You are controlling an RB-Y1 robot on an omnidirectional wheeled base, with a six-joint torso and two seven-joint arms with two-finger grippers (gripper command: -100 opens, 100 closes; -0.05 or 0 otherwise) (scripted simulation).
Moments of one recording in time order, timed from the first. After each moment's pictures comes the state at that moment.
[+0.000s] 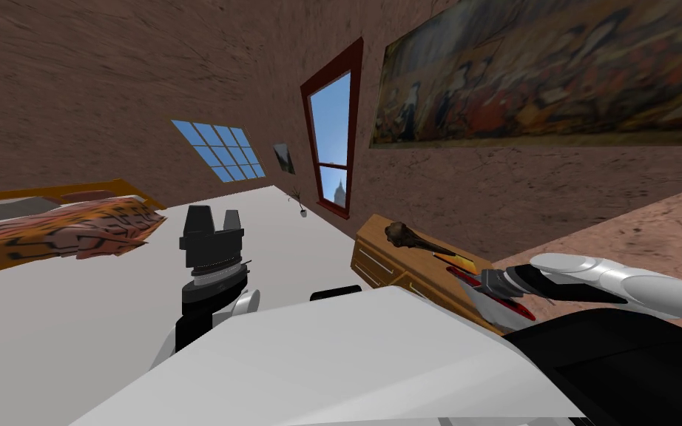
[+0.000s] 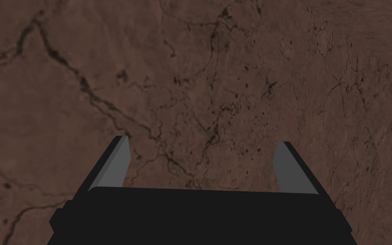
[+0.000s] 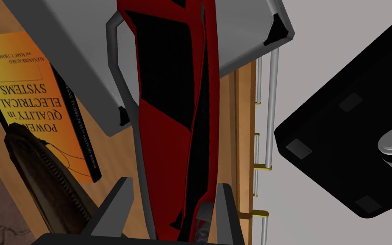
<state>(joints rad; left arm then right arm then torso) 0.53 0.04 0.07 -2.36 -0.11 -0.63 -0.12 0.38 -1.62 0.62 -0.95 0.69 -0.71 0.14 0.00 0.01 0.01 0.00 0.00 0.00</state>
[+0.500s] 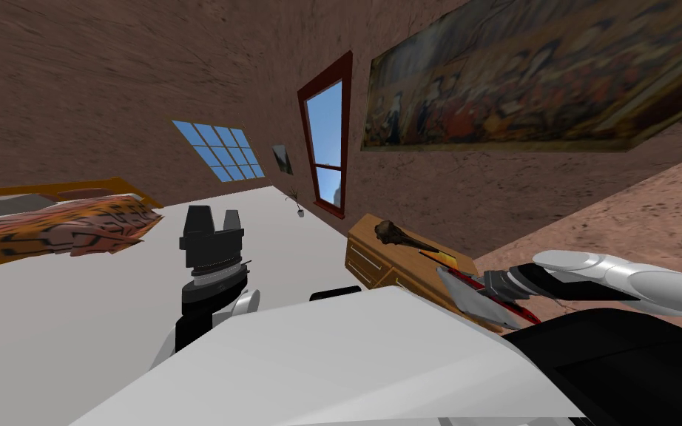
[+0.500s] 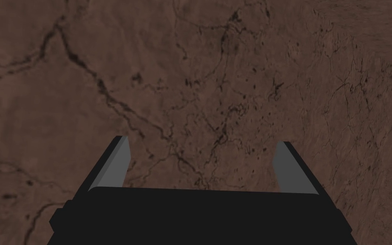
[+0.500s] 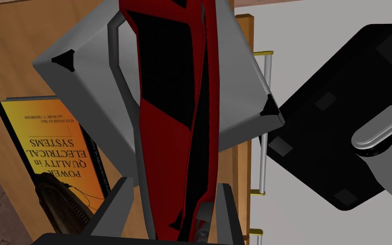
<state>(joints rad) 0.53 0.04 0.07 -2.36 -0.11 -0.63 -0.12 0.38 -1.66 0.64 -0.98 0.68 -0.78 0.12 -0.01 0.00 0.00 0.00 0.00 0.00</state>
